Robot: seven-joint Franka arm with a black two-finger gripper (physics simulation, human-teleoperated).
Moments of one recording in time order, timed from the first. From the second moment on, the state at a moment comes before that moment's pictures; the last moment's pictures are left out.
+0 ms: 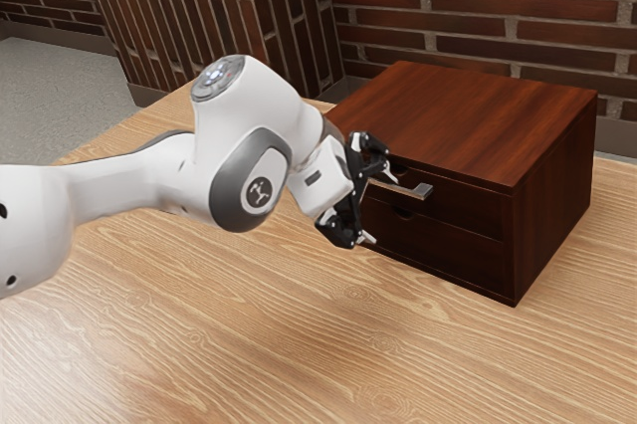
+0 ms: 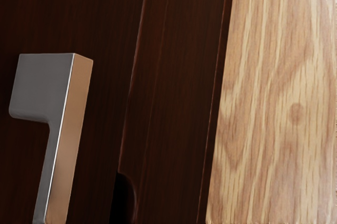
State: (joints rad) arm 0.23 0.11 -0.31 -1.86 -0.11 2.51 1.50
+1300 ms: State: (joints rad) arm 0.23 -0.29 -0.30 -2.27 -0.11 2.52 1.45
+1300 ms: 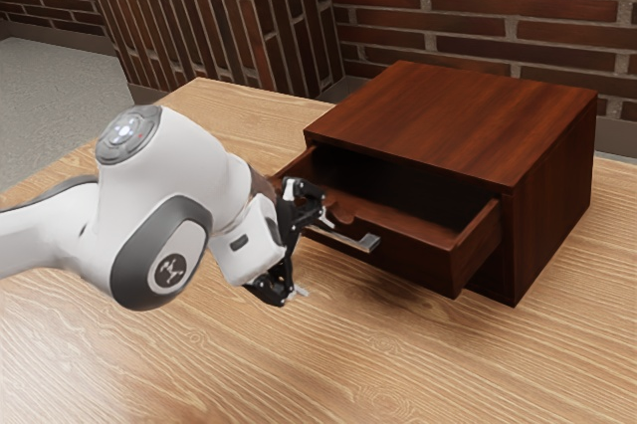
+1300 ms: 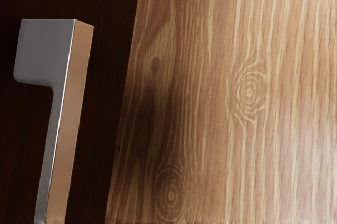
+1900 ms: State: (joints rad) arm 0.23 -0.29 -0.30 -2.29 -0.12 2.54 1.42
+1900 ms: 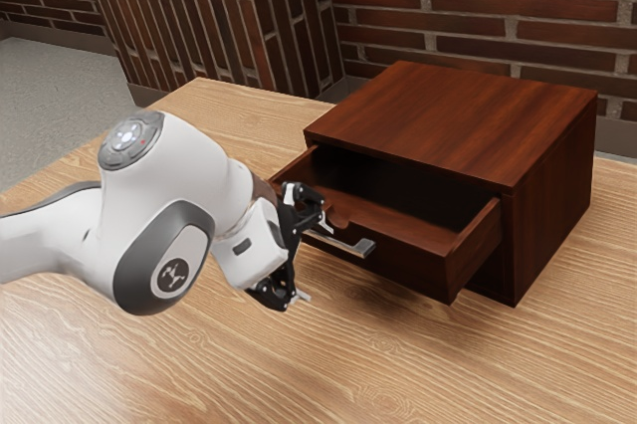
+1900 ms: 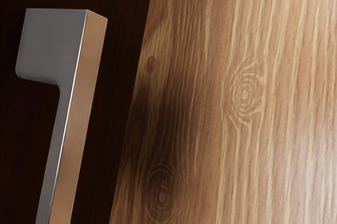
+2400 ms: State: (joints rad) arm 0.23 -0.38 -0.31 -2.37 -0.12 2.53 1.39
